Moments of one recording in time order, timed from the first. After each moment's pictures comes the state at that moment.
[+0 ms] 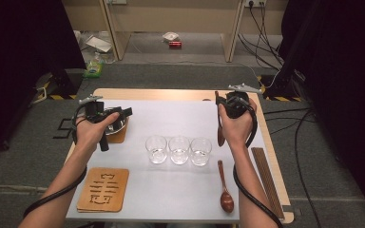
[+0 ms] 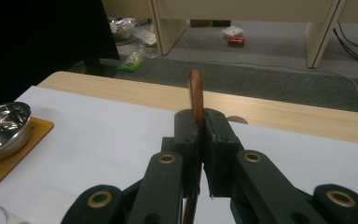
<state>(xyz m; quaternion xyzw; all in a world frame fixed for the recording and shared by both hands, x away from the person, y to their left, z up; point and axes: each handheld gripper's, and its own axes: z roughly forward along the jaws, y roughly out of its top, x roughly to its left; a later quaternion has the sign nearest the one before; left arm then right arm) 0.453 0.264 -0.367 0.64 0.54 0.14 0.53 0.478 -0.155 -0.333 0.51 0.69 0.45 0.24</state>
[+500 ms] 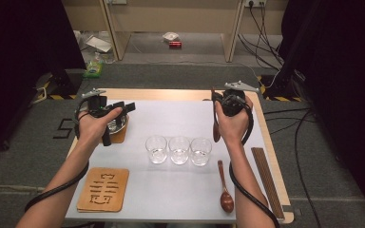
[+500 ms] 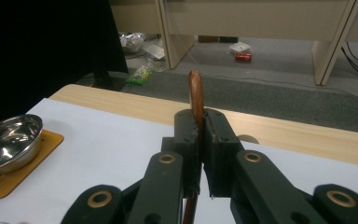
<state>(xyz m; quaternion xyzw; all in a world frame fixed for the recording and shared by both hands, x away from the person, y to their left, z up) 0.459 0.255 -0.352 0.65 0.53 0.15 0.53 0.482 -0.145 -0.330 0.49 0.69 0.48 0.25</state>
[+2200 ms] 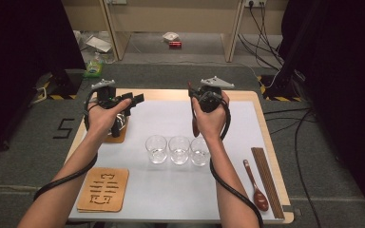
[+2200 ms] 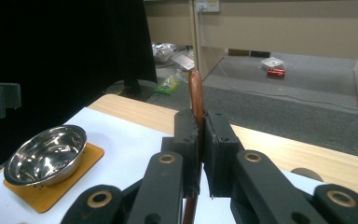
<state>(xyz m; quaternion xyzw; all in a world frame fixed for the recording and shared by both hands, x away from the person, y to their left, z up) 0.479 0.228 -0.335 0.65 0.51 0.15 0.55 0.495 -0.083 -0.330 0.44 0.70 0.51 0.23</state>
